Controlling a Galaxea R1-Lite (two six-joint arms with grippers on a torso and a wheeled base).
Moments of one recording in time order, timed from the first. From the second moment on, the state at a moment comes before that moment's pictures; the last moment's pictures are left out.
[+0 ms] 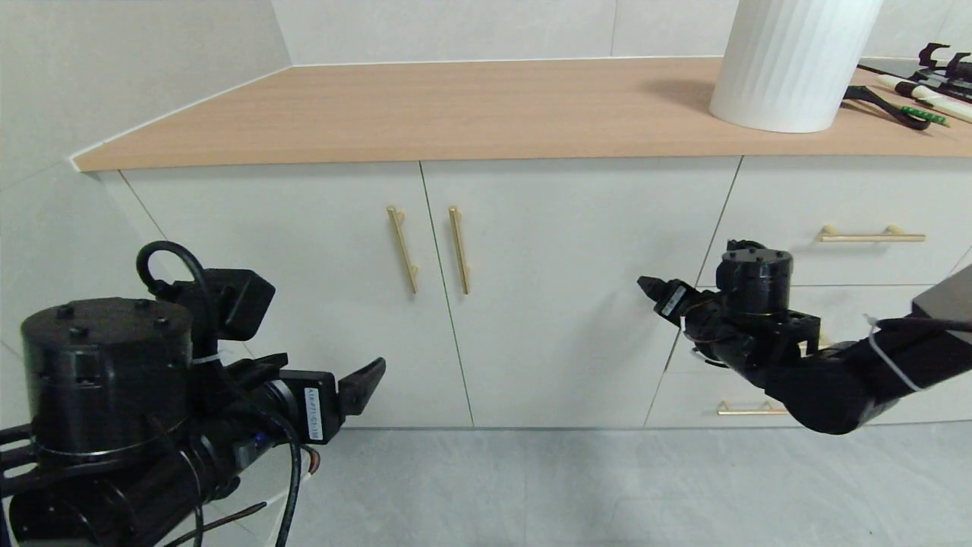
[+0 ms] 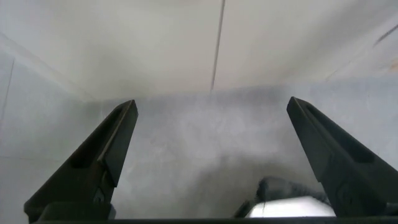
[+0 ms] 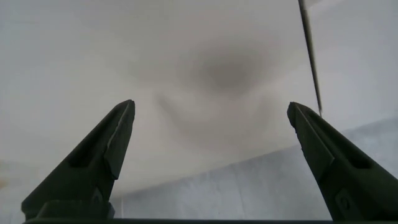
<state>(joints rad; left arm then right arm) -0.60 1.38 -0.54 -0.46 0.44 -0.22 0.40 2.00 -0.92 -0.87 -0.29 0.65</state>
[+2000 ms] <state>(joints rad) 0.00 0.01 0.00 -0.05 0.19 0.06 -0.01 0.01 -0.01 -0.05 -0.22 -0.04</state>
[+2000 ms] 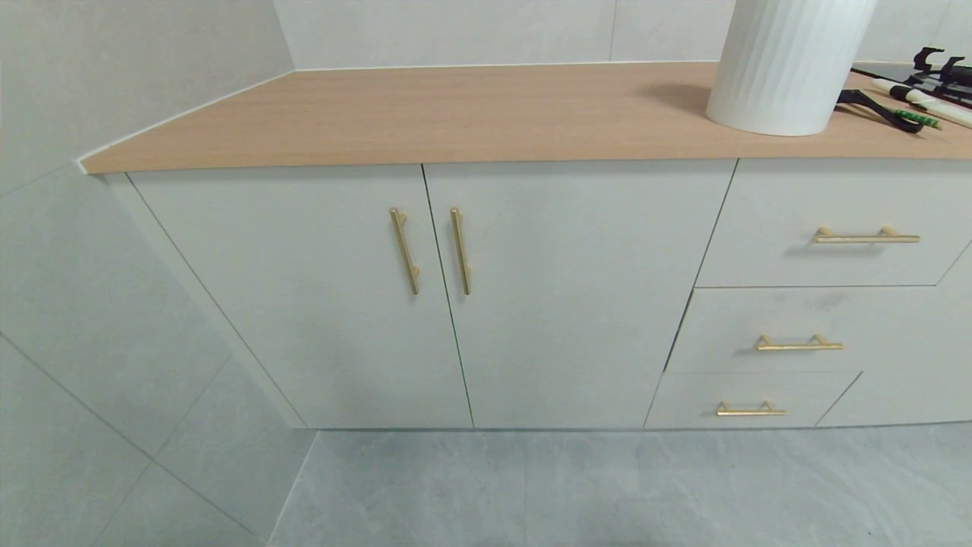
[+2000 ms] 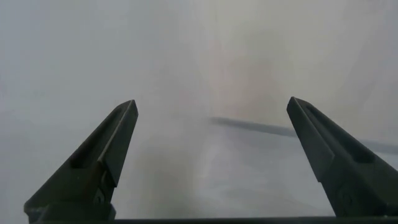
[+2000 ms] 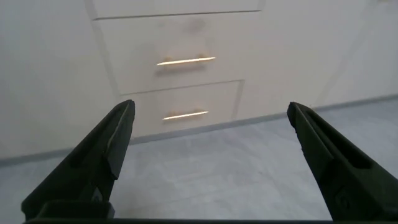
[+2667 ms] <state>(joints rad) 0.00 0.00 0.00 0.00 0.02 0.00 0.00 0.00 0.00 0.00 -0.03 -0.02</state>
